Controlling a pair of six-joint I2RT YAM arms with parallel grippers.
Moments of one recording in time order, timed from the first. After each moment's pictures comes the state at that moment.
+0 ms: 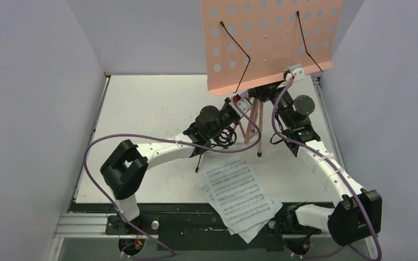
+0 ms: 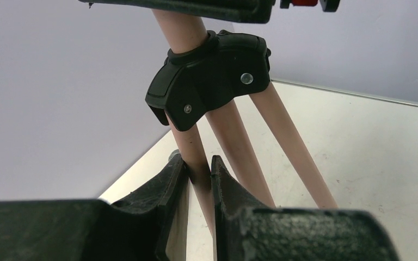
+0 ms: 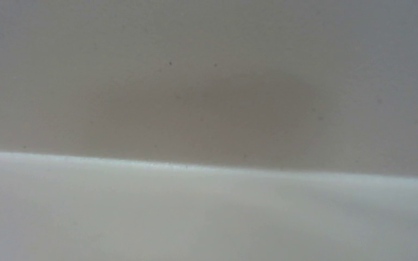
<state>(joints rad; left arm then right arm) -0.89 1.78 1.23 0.69 -0.04 0.30 0.31 1.19 0.95 0.54 -0.18 0.17</state>
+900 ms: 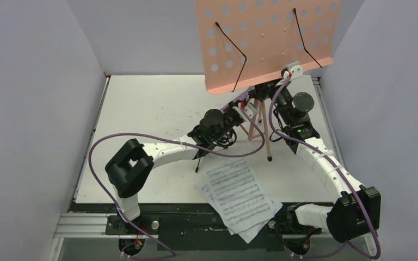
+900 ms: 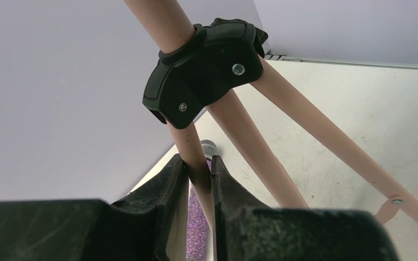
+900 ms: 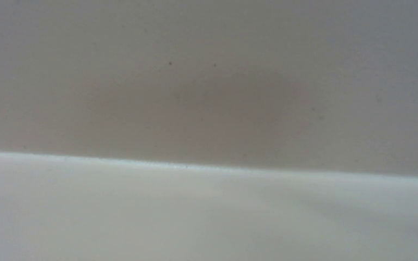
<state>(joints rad) -0.92 1.82 1.23 0.73 -0.12 0.46 0.31 1.23 0.98 0.53 -0.18 0.11</state>
